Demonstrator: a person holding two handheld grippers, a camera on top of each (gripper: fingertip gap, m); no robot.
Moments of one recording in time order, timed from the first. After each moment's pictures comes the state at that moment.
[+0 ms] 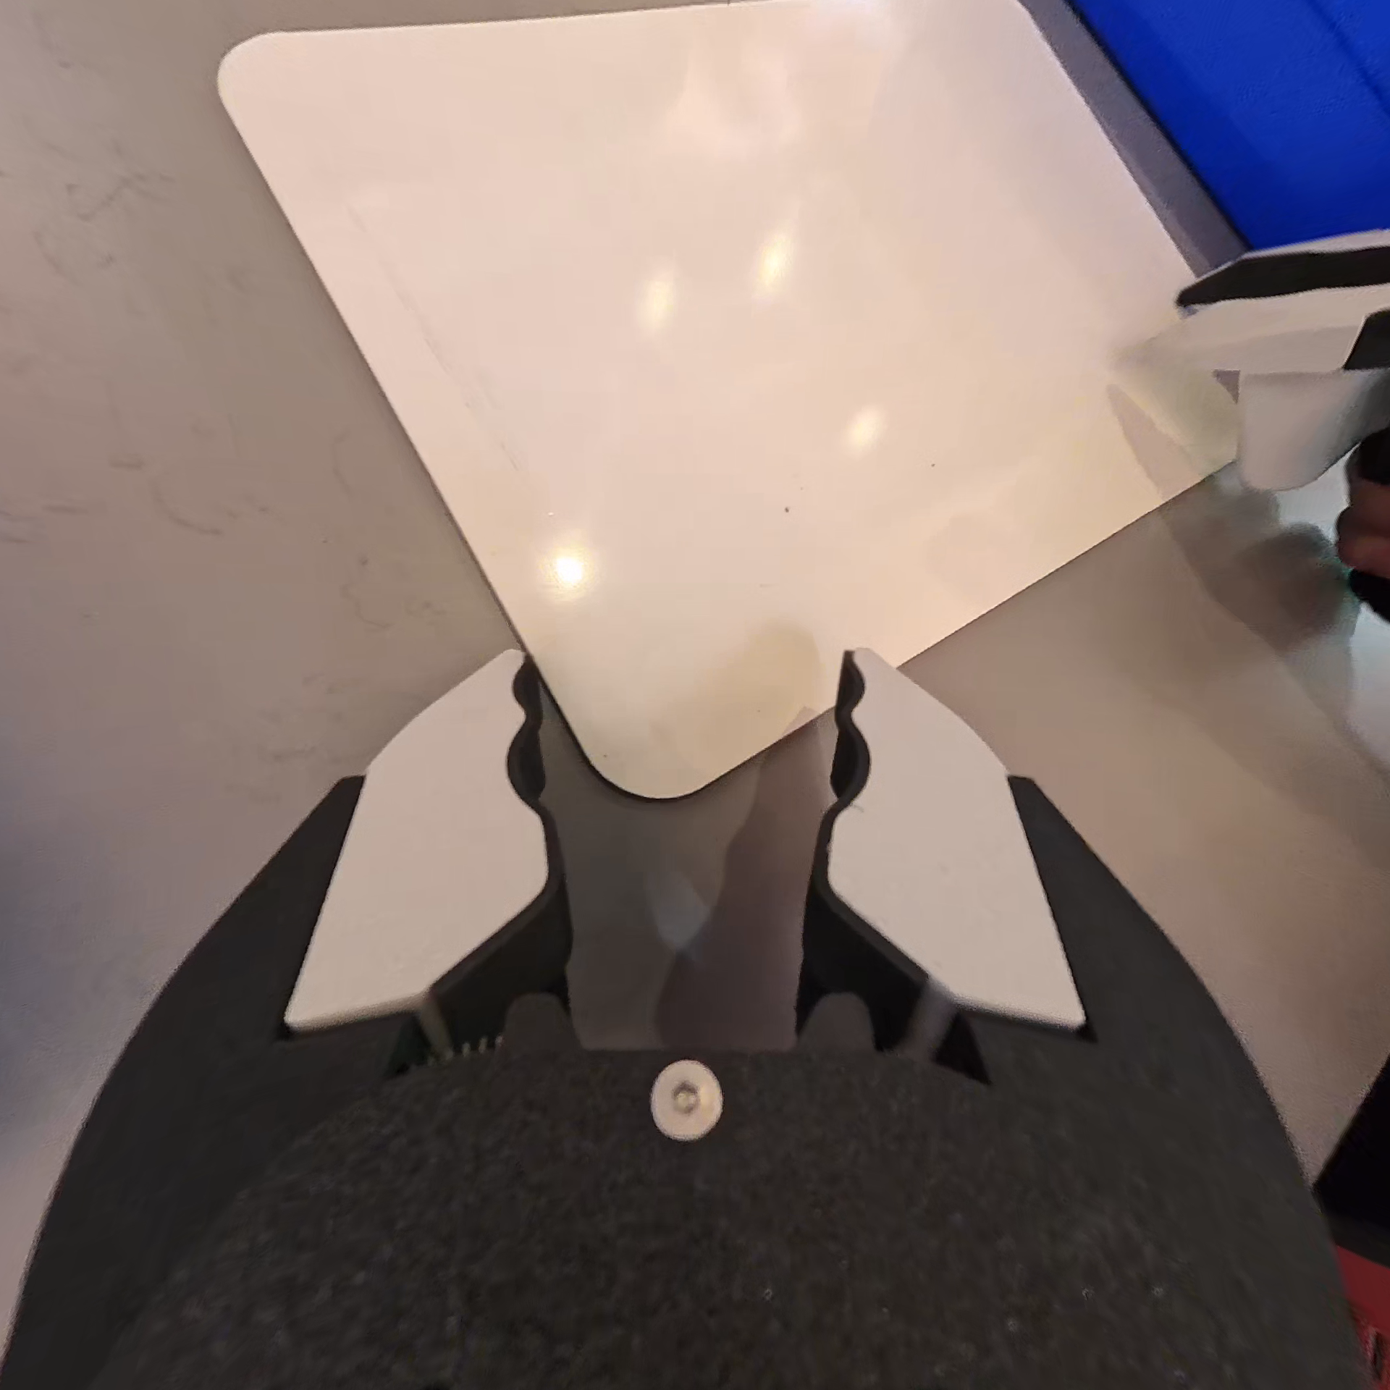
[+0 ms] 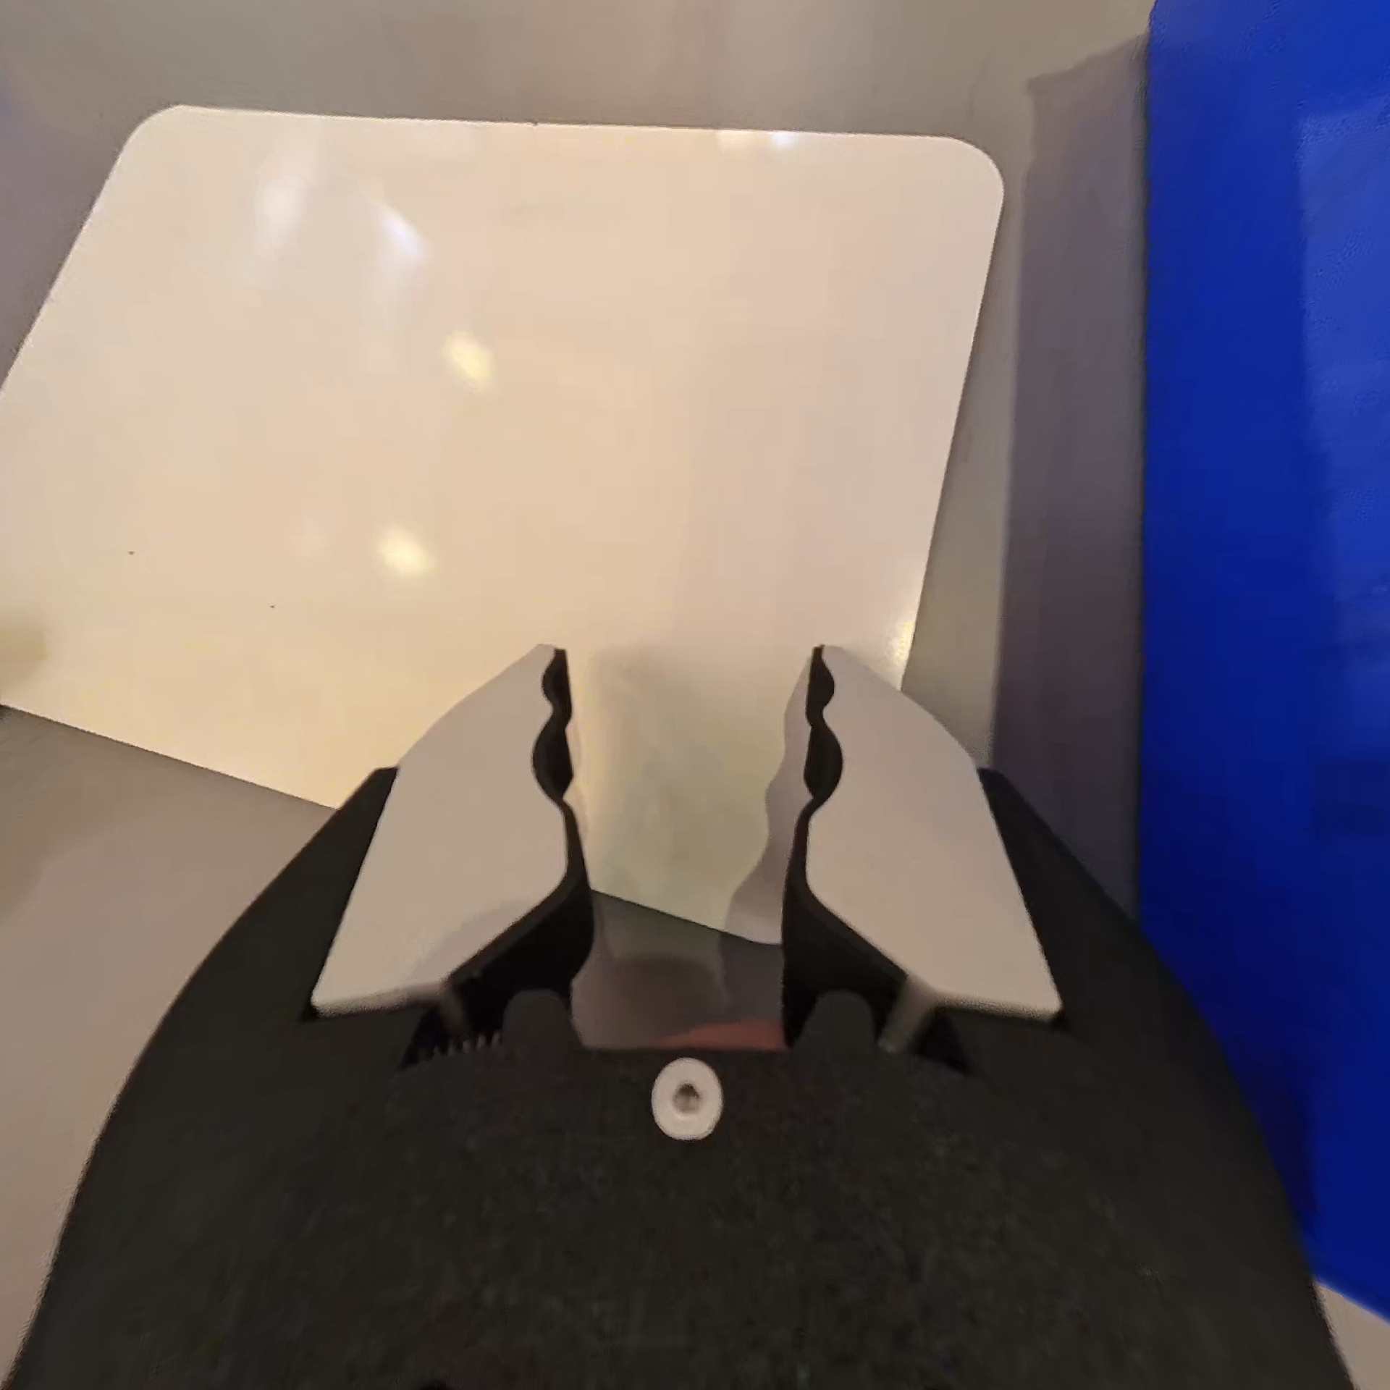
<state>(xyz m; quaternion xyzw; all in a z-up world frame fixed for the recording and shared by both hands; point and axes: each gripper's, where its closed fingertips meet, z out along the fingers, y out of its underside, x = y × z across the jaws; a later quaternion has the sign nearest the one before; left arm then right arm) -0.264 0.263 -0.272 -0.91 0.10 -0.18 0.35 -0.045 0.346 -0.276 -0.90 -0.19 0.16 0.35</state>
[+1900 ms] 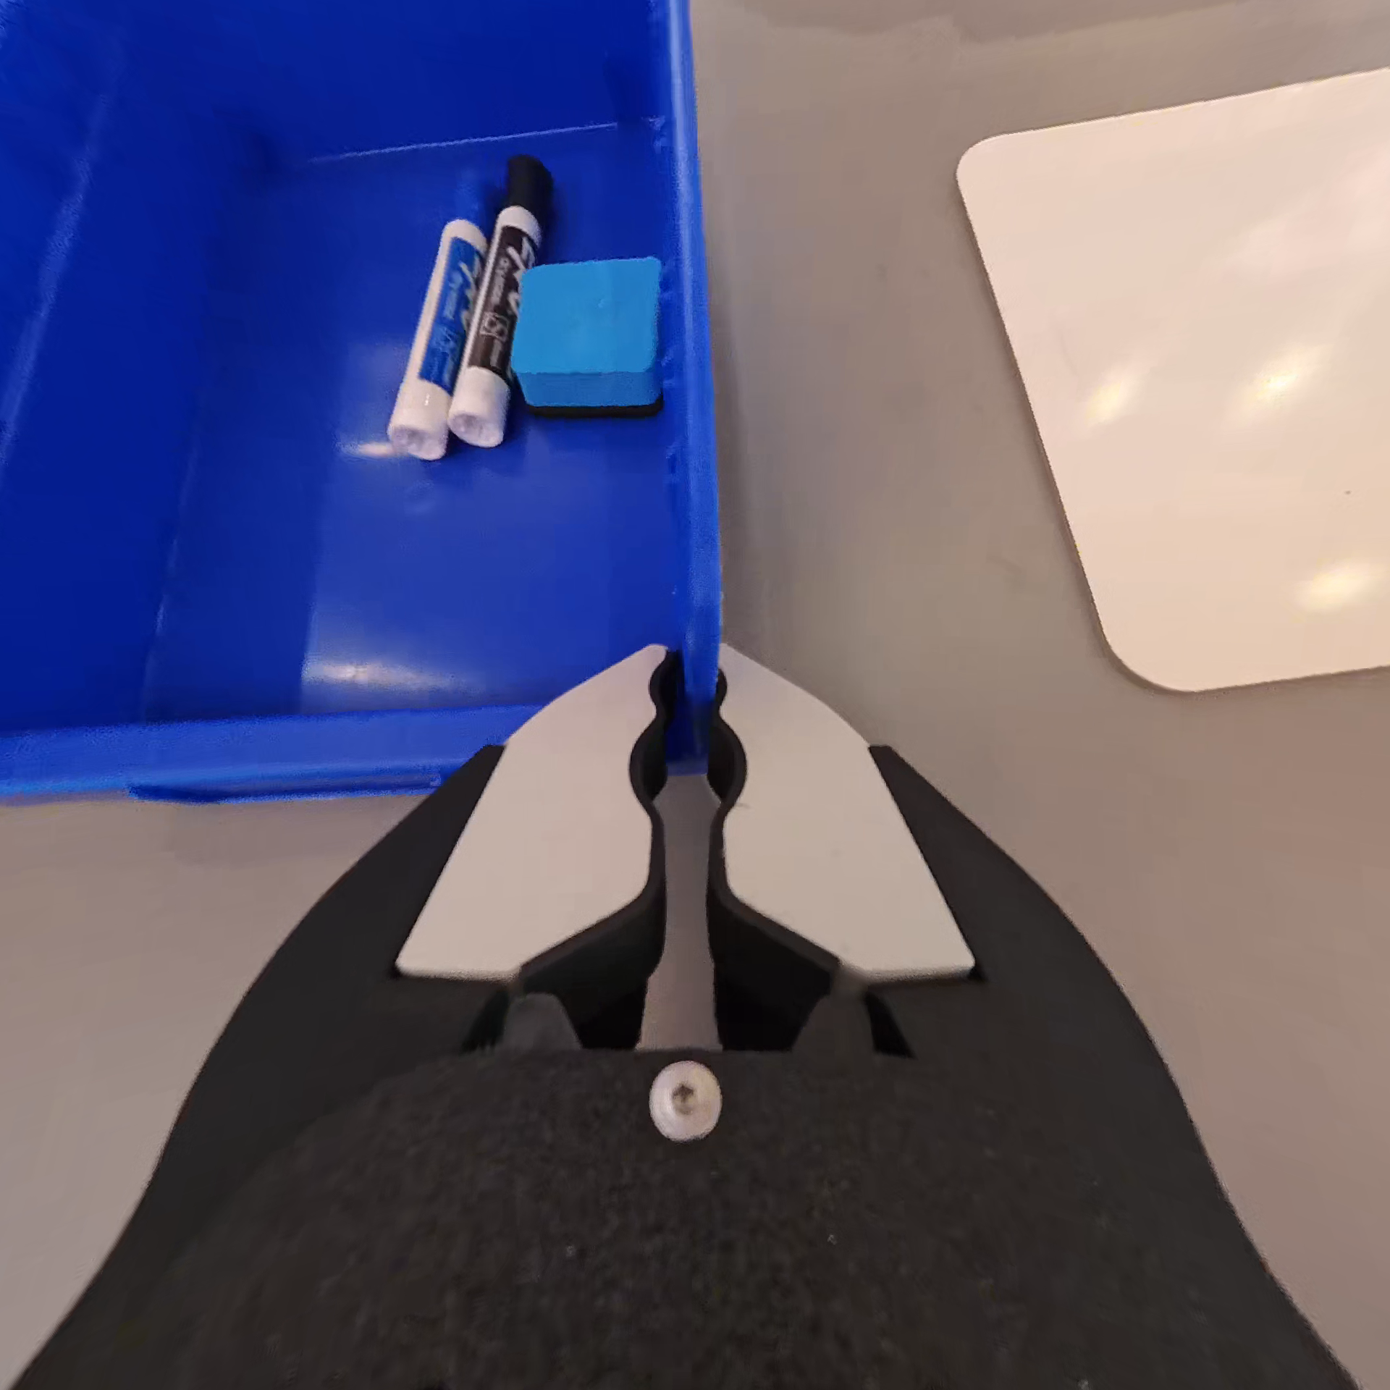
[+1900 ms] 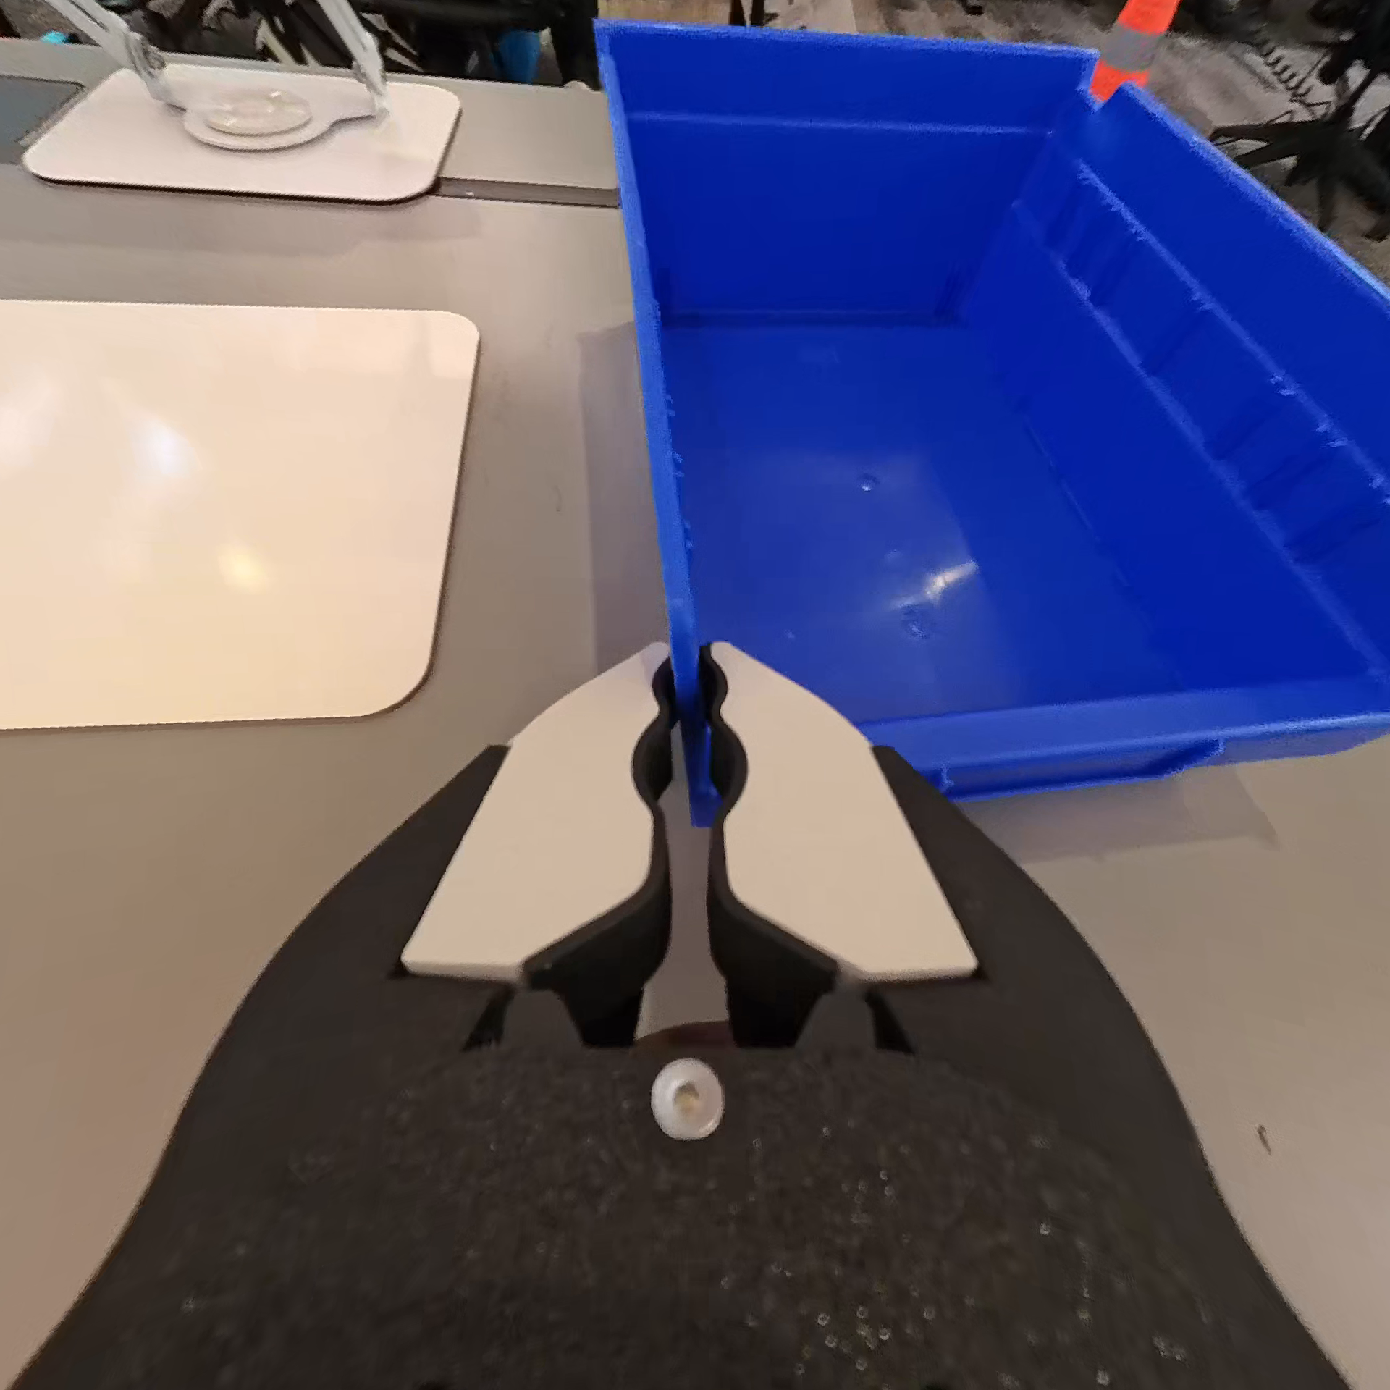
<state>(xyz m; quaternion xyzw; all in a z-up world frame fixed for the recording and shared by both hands) -0.443 0.205 -0.240 -0.91 -0.07 0.07 0.40 0.072 0.335 -0.227 -0.85 -0.12 0.04 0.51</state>
